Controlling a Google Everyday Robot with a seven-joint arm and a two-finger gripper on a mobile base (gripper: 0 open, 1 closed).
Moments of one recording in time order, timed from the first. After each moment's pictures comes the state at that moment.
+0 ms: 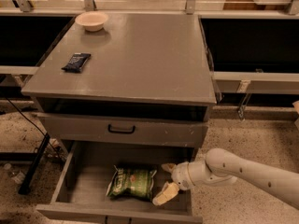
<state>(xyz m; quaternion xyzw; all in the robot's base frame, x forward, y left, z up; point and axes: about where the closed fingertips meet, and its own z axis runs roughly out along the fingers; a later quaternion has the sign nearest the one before) 0.463 -0.046 0.446 -0.46 0.75 0.40 0.27</state>
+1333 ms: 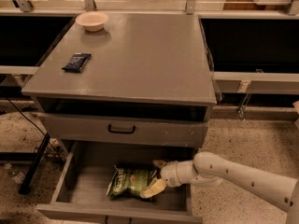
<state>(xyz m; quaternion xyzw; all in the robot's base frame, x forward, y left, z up) 0.500 -0.003 0.418 -0.42 0.75 0.40 0.31</state>
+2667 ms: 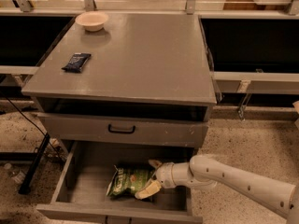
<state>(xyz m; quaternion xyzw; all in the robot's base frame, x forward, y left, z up) 0.502 0.017 0.416 -0.43 0.73 0.40 0.35</state>
